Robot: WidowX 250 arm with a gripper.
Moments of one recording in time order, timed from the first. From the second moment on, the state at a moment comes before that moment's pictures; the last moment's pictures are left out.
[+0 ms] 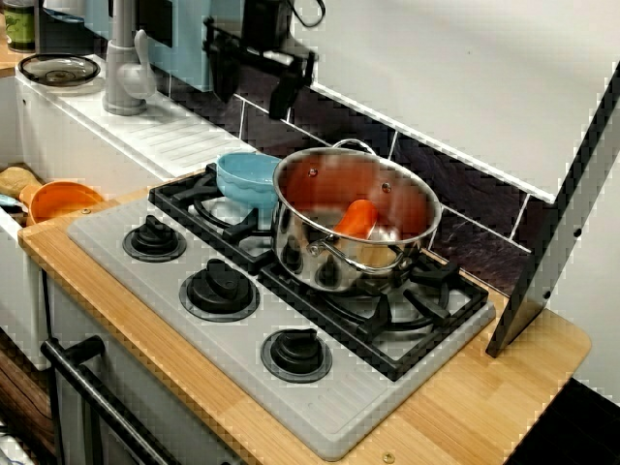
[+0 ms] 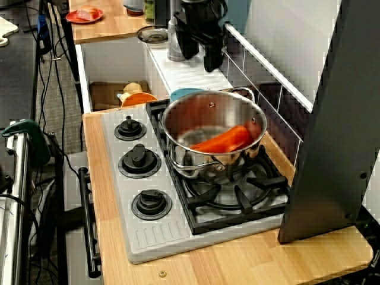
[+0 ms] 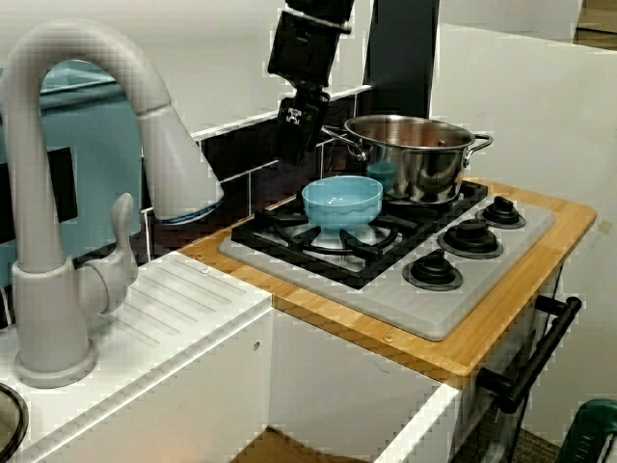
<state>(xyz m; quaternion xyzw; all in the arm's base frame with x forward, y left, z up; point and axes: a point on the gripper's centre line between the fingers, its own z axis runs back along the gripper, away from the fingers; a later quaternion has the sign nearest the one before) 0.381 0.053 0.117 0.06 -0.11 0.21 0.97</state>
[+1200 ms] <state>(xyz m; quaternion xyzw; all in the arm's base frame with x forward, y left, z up) 0.354 0.049 0.092 0.04 -0.08 0.11 0.99</state>
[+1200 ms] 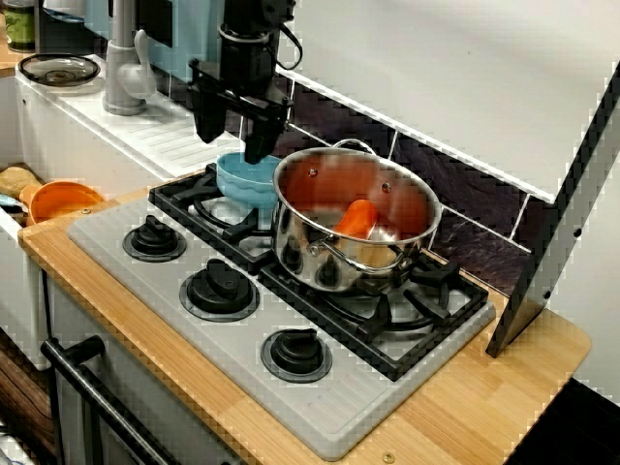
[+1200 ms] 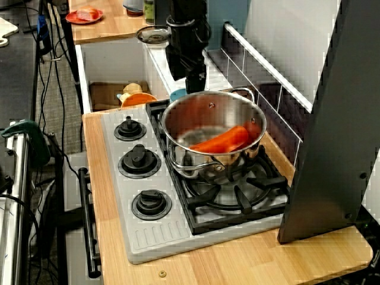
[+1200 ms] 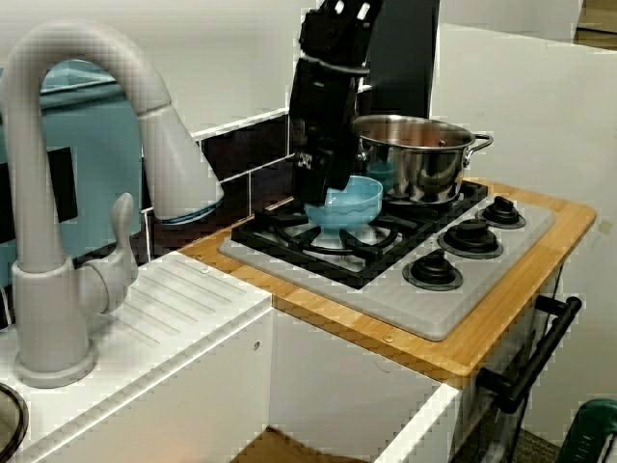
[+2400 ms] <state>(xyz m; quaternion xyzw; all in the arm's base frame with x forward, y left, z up) 0.337 0.053 0.078 0.04 -0.10 0.12 0.99</state>
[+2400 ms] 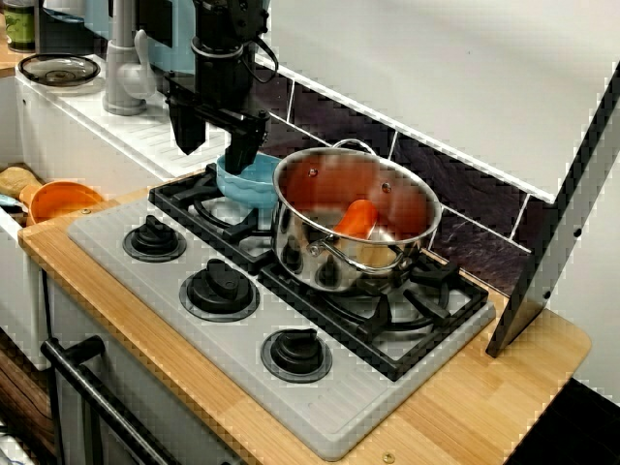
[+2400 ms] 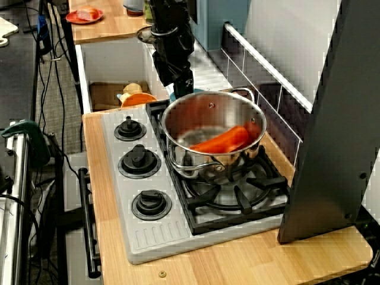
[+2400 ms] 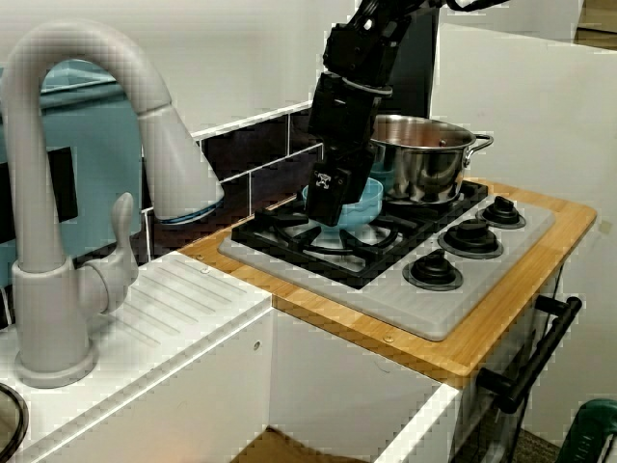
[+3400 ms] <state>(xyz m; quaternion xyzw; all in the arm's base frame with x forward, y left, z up) 0.339 0.062 0.072 0.04 -0.09 0.13 0.99</state>
